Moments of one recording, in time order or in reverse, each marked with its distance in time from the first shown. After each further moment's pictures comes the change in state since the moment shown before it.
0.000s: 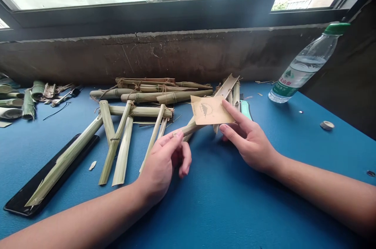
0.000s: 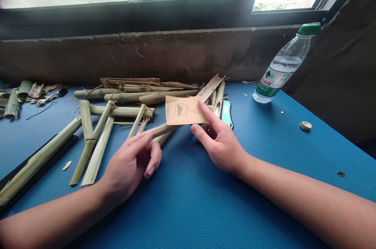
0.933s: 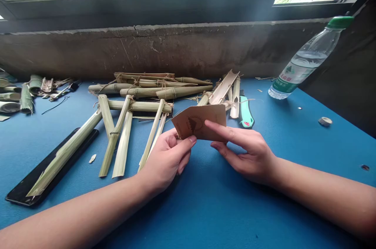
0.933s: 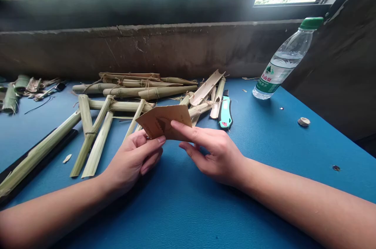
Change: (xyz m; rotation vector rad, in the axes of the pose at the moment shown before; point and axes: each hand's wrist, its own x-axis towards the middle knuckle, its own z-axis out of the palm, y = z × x) left_hand -0.003 -0.002 0.002 0.139 -0.057 0.028; right_hand -0.018 -0.009 0.004 -0.275 -0.131 -0.553
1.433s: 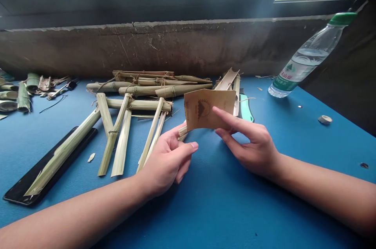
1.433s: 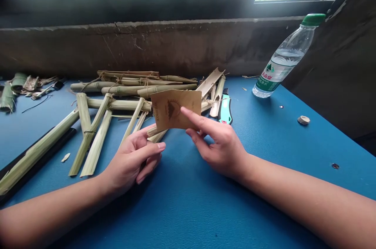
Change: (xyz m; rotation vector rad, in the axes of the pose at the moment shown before) left_hand -0.004 0.003 0.001 -0.041 -0.087 -0.039; right_hand -0.002 0.001 0.000 -0.097 0.088 0.076
